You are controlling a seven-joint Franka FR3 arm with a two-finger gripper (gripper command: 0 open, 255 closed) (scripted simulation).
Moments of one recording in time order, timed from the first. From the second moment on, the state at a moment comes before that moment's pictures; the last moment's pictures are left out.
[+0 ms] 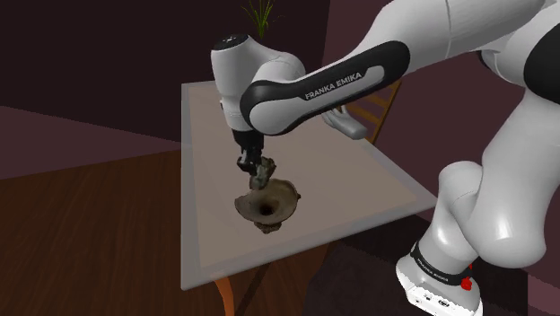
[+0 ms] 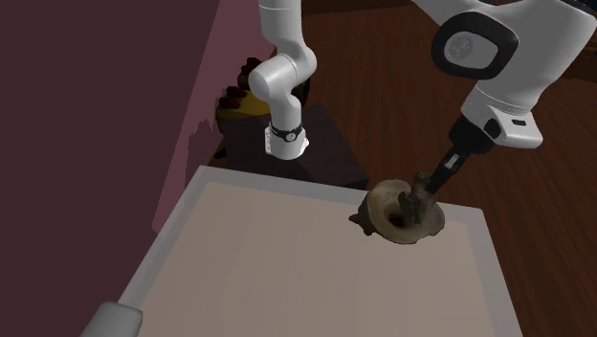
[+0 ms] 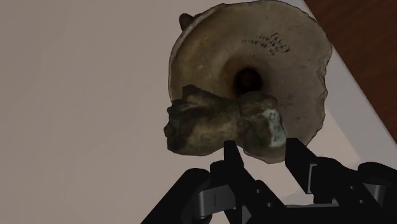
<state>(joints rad) 0.53 -0.02 -0.06 -2.03 -0.19 1.98 0.08</state>
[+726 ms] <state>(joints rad) 0.53 0.03 -0.06 -2.12 -0.20 2.12 0.11</state>
